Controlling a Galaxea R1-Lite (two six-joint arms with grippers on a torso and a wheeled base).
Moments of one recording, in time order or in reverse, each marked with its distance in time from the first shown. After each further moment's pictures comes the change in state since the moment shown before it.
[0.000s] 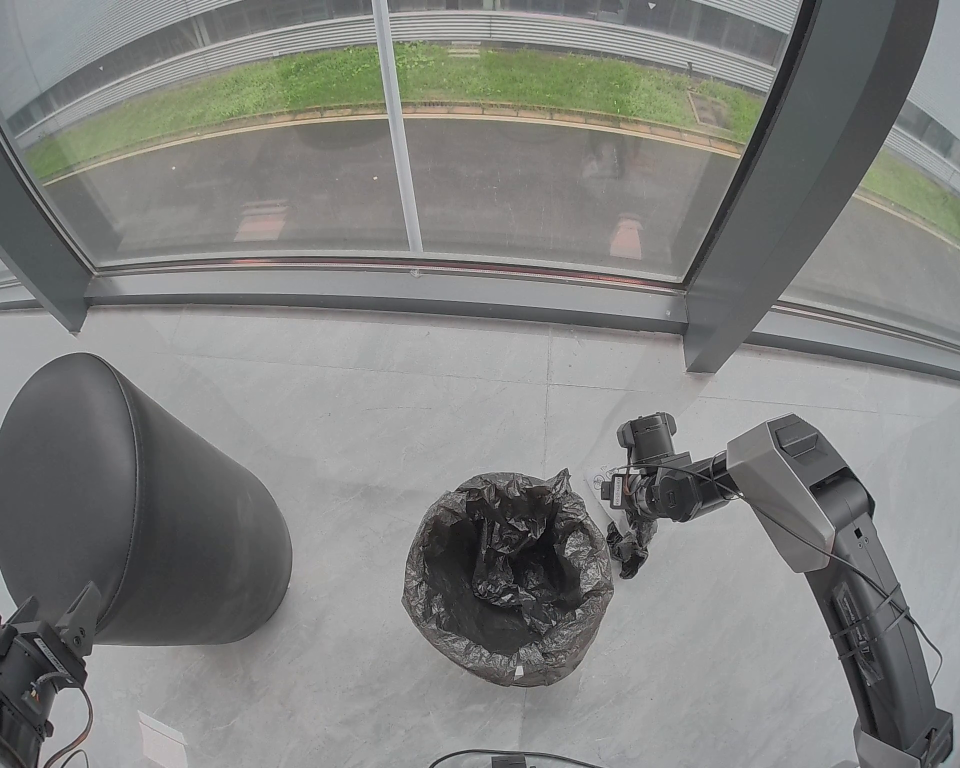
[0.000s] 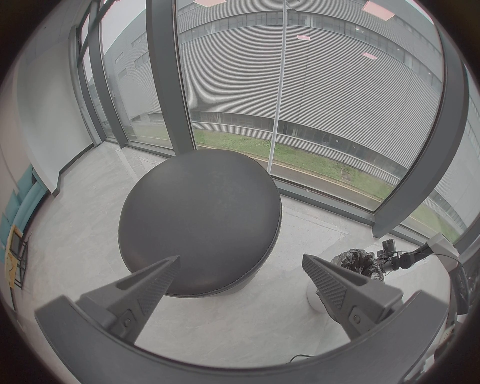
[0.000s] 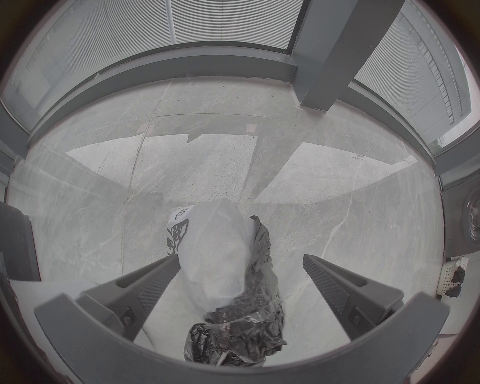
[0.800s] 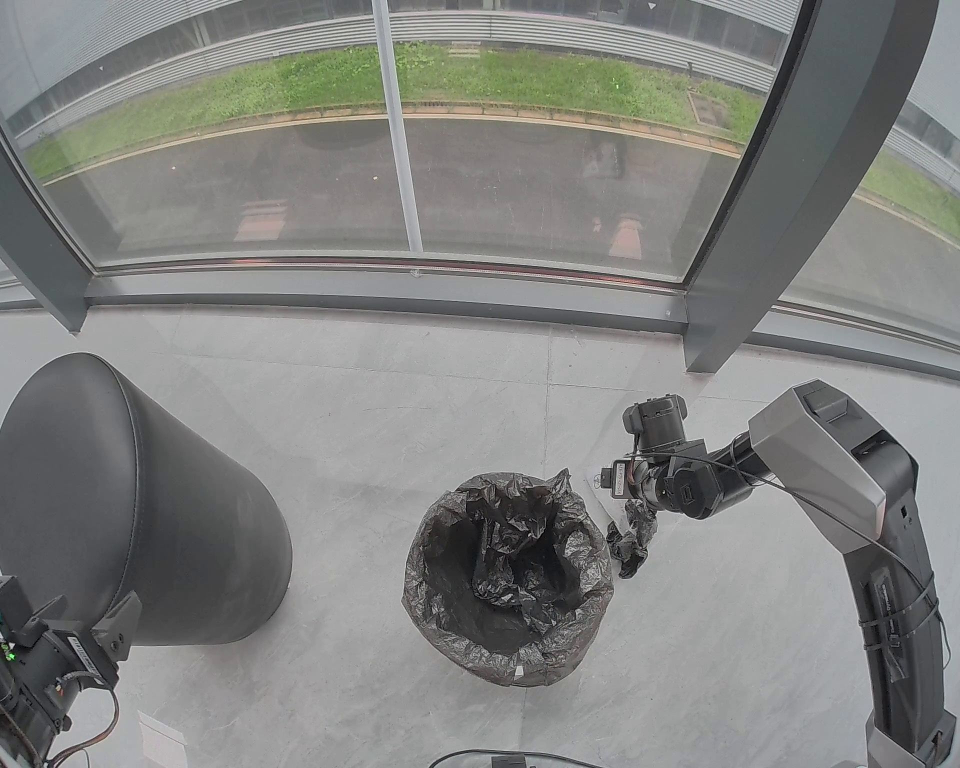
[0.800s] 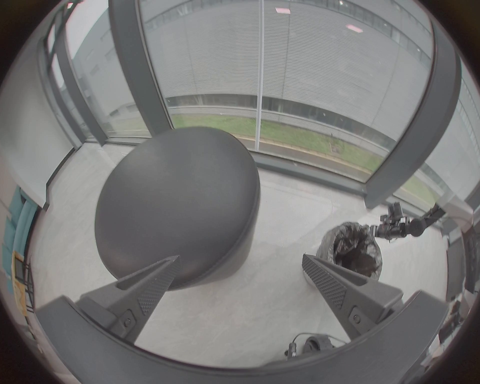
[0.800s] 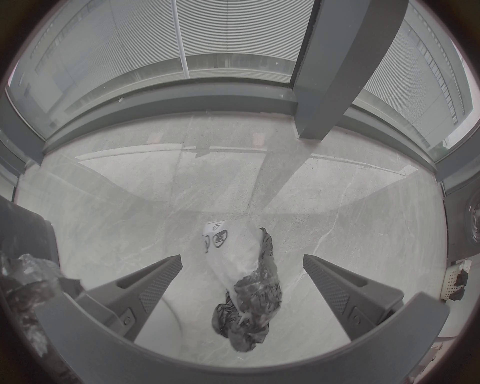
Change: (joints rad) left arm -0.071 0.159 -0.029 0.006 -0.031 0.003; right arm 0.043 -0.220 0.304 -0.149 -0.007 0.004
